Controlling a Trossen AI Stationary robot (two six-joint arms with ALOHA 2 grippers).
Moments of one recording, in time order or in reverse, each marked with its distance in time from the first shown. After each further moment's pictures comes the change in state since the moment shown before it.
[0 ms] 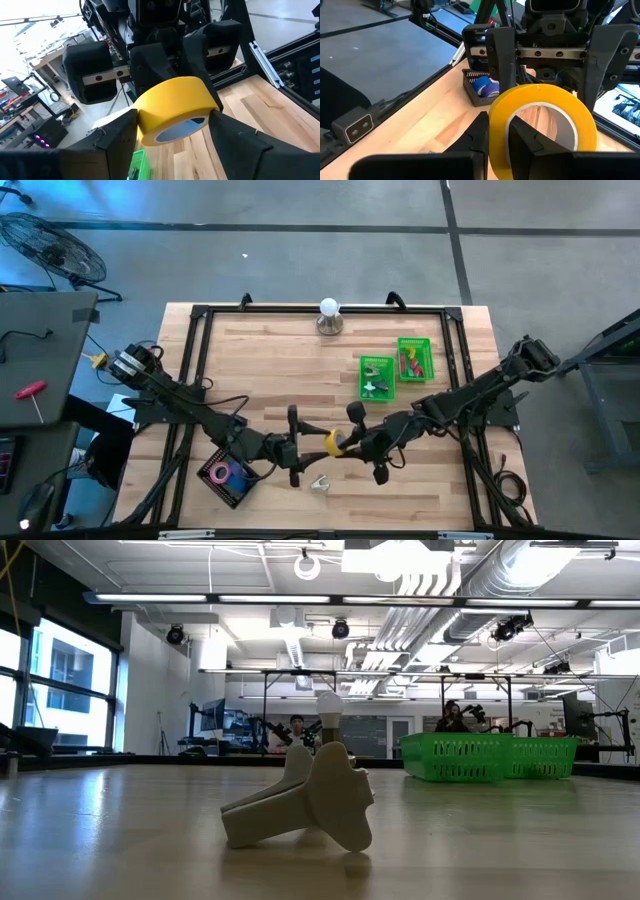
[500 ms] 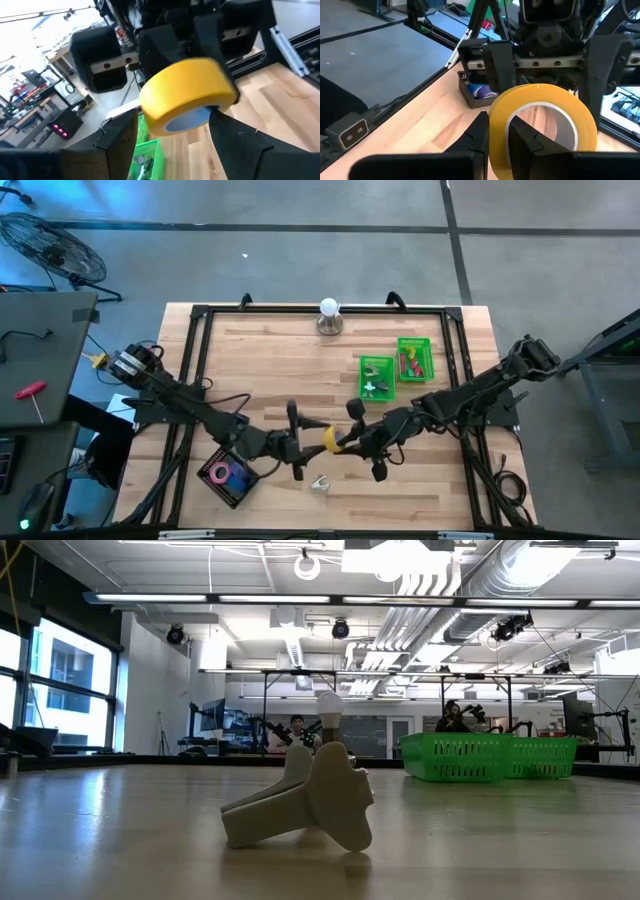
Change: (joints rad) left arm 0.023 0.000 -0.001 -0.010 -0.065 0.024; right arm 0.000 0.000 0.000 0.009 -0.011 0.018
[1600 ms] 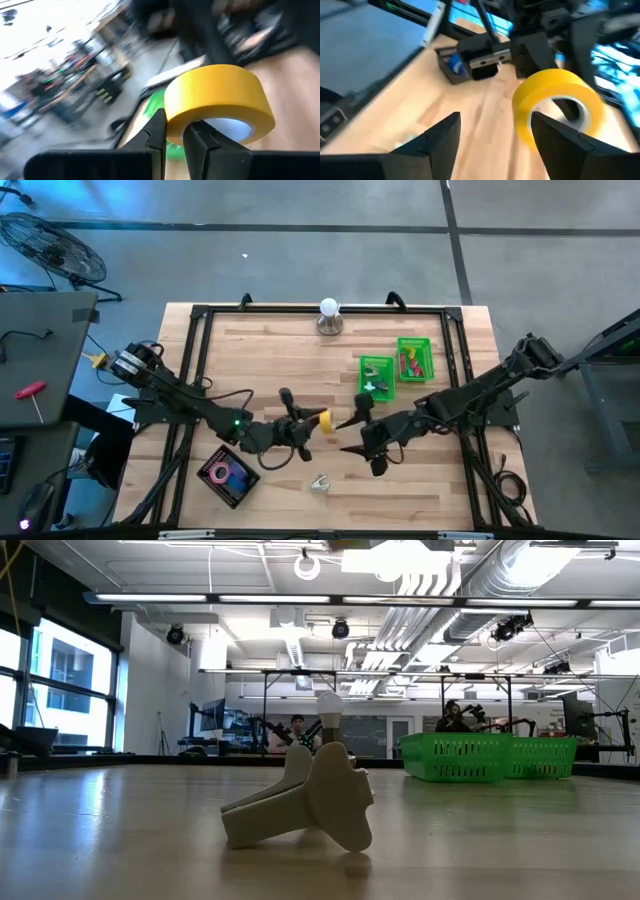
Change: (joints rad) left arm 0.024 -0.001 0.002 -0.092 -0.206 -0.026; right arm 0.023 -0.045 0.001 -0.145 0.173 0.119
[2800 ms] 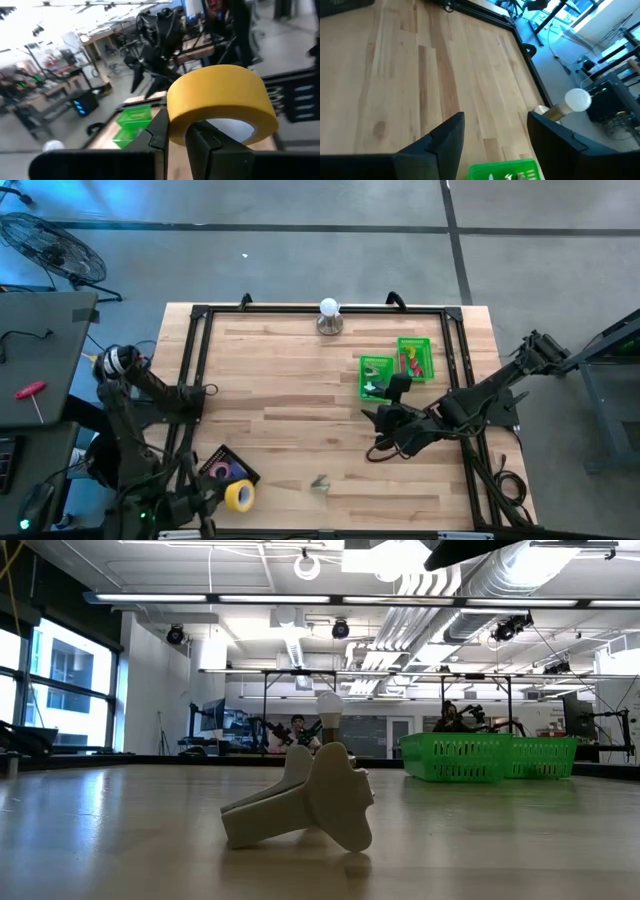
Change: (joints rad) left arm -0.761 -0.082 0.125 -0.166 -0.650 -0.241; right arm 0.071 -0.079 -0.001 -0.478 0.589 0.324
